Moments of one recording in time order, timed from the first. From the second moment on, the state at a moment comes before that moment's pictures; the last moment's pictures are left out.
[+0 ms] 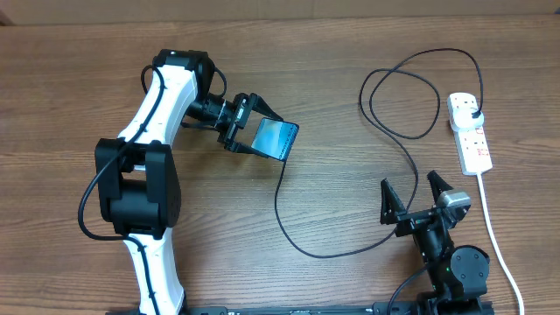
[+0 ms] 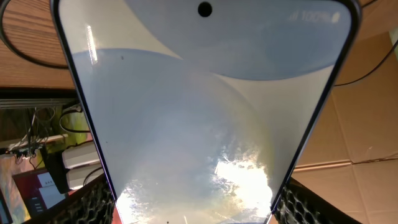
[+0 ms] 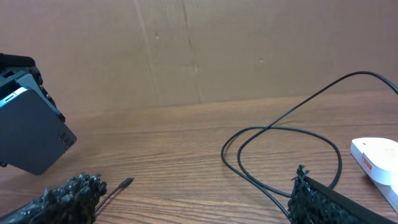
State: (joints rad) left arm -0.14 2.18 1.79 -1.46 1.09 -0.96; right arm 0.09 0.01 0.02 -0.02 -0.13 0.17
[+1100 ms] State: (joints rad) left arm -0.12 2.18 1.79 -1.44 0.48 -1.11; right arm 0.09 0.01 0.02 0.01 -0.13 0.17
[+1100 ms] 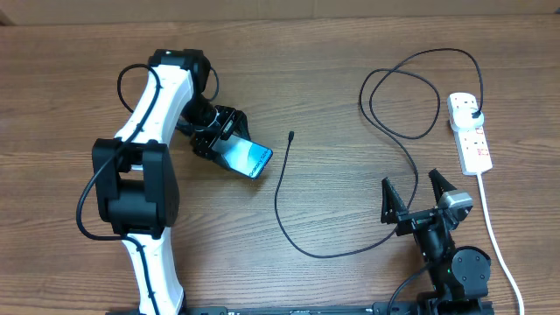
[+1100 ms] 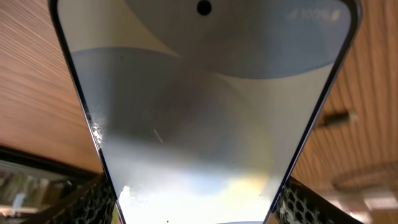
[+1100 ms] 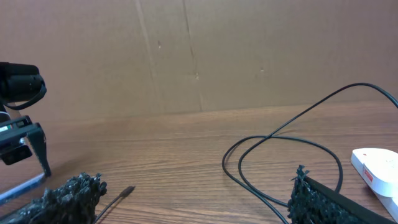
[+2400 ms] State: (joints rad) left arm -0.28 2.18 1.92 -1.39 0.28 -1.18; right arm 0.09 1.19 0.57 0.14 -1.00 0.60
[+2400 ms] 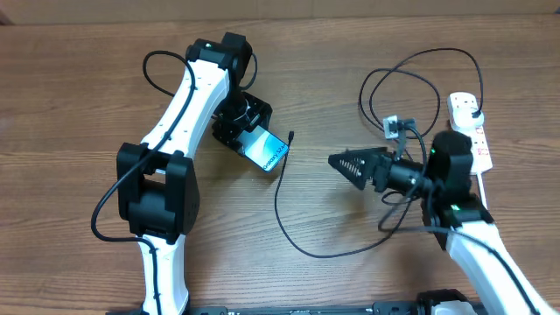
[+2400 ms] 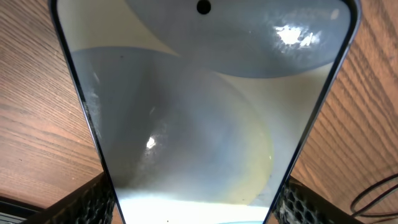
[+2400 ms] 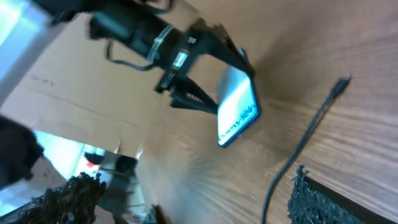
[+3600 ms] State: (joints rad) left arm -0.30 2.18 1.93 -1.39 0.28 -1.18; right arm 0.31 1.35 0.57 0.27 -0.63 0.96
